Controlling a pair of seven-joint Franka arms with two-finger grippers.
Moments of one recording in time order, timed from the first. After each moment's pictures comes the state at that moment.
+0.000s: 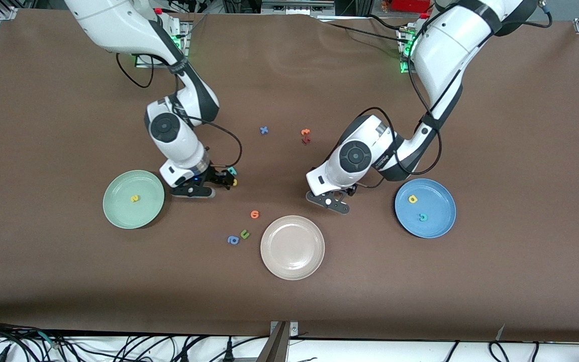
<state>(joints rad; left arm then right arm) -0.24 0.79 -0.42 -1.55 0.26 2.23 -0.33 0.37 0.54 0.11 -2.00 -0.04 2.69 0.58</state>
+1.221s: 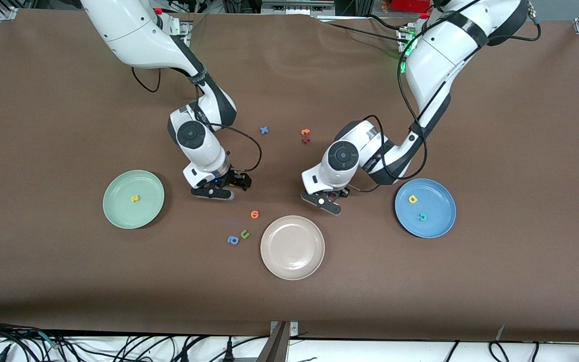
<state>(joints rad) -0.25 0.84 -0.41 -1.55 0.33 2.27 -0.33 0.42 0.63 0.12 -1.94 -0.04 2.66 0.66</state>
